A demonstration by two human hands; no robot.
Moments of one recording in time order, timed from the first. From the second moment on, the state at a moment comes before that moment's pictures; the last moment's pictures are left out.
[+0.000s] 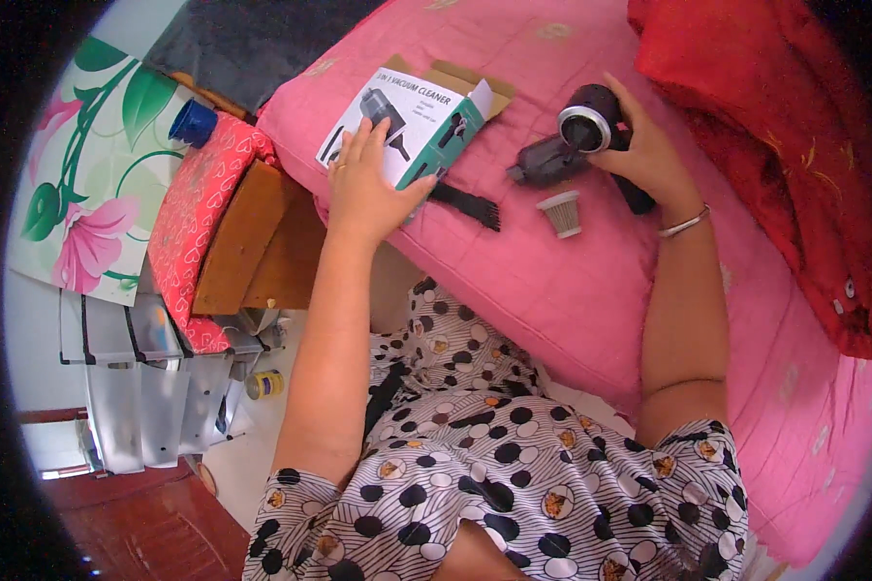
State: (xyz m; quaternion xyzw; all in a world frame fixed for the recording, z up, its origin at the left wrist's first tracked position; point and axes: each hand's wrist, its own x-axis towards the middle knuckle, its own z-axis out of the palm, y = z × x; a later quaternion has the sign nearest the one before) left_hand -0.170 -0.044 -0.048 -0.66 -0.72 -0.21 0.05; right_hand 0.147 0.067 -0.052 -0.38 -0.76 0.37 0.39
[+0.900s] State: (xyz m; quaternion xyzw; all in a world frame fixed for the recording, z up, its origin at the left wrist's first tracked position) left_hand -0.166 -0.041 -0.043 -0.66 -0.73 -0.18 0.04; right_hand 0.154 0.072 -0.046 -0.34 -0.77 0.39 0.38
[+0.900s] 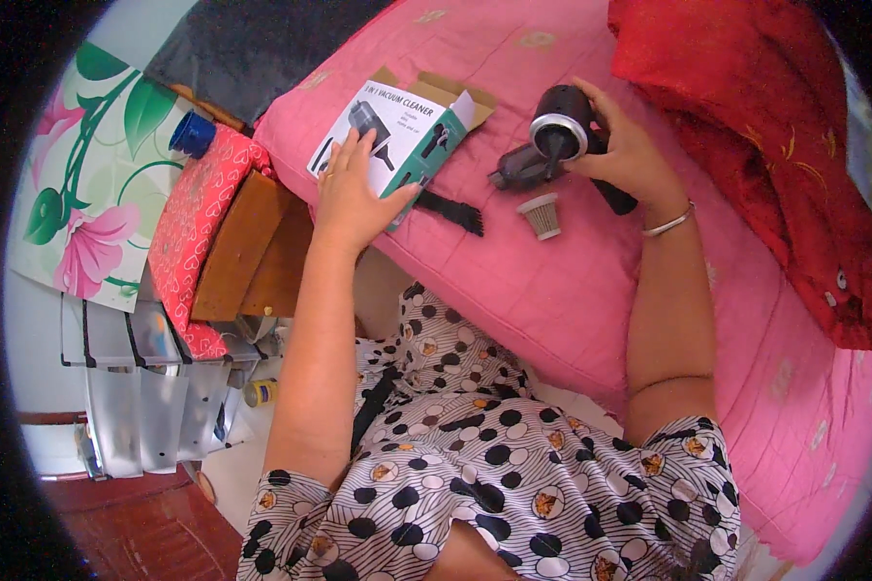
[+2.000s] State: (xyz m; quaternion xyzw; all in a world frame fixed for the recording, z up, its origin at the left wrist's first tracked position) left_hand -0.242 -0.071 0.005 -0.60 -0.66 -0.39 -0.25; right_hand 0.112 0.027 -0.016 -0.27 -0.70 0.54 0.38
